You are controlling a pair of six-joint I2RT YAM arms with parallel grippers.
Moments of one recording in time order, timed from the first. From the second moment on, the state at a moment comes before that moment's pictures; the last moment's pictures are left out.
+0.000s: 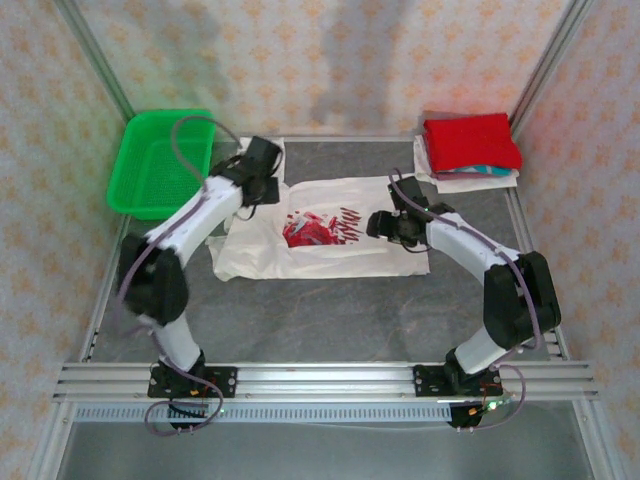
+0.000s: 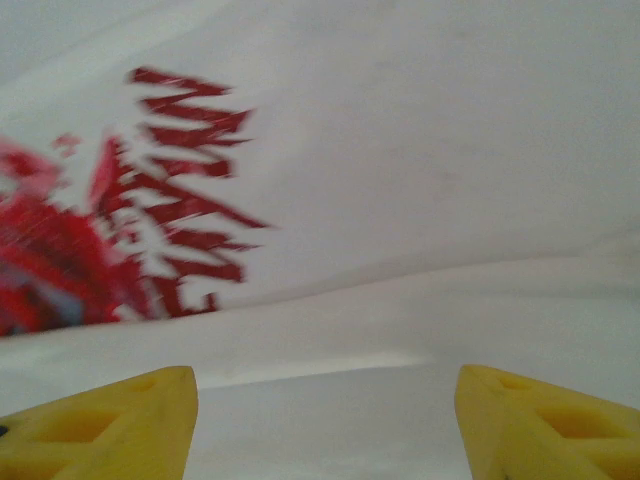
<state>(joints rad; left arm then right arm) -0.33 1.66 1.44 -0.77 -0.31 -0.46 0.40 1.56 1.06 -0.53 -0.09 0.53</state>
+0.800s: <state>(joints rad) -0.04 1.45 0.71 -0.48 -0.07 -0.57 0.71 1.93 1.31 -0.52 -0.09 0.40</state>
